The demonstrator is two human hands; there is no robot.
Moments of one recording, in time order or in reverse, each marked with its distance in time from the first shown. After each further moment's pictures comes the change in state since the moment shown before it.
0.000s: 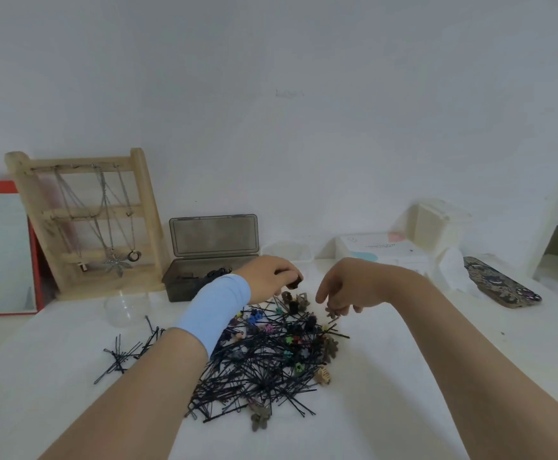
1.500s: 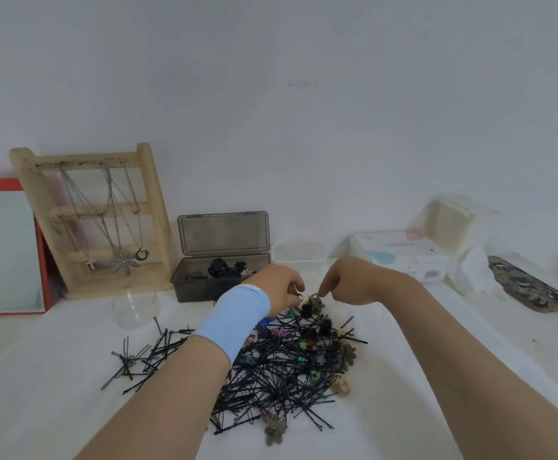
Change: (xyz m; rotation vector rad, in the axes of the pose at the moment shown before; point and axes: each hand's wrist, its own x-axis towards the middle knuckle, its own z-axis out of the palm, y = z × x) left_hand 0.012 -0.018 0.013 0.282 -0.045 -0.043; right_hand 0.050 -0.003 0.014 -0.016 0.155 0.053
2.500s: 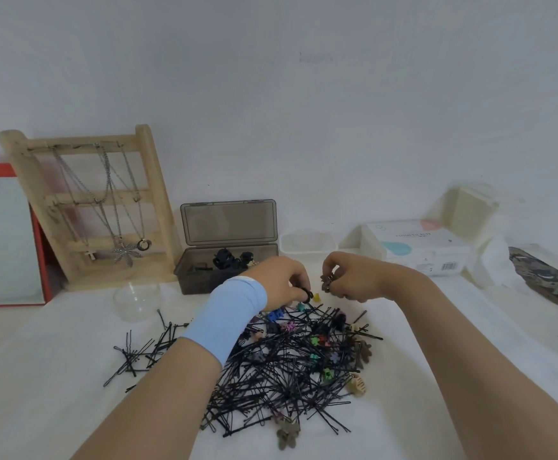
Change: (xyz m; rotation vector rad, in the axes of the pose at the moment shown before) left_hand -0.004 -0.017 -0.002 -0.112 -0.005 0.058; right_hand 0.021 0.005 0.016 0.323 -0.086 0.016
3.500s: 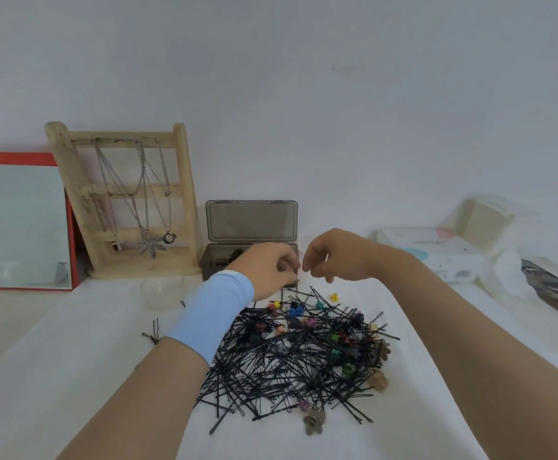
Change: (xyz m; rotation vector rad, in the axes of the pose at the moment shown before) left_hand -0.040 -0.031 -0.030 -0.118 0.198 -0.036; right_hand 0.000 -0.074 0.003 -0.259 0.049 -0.315
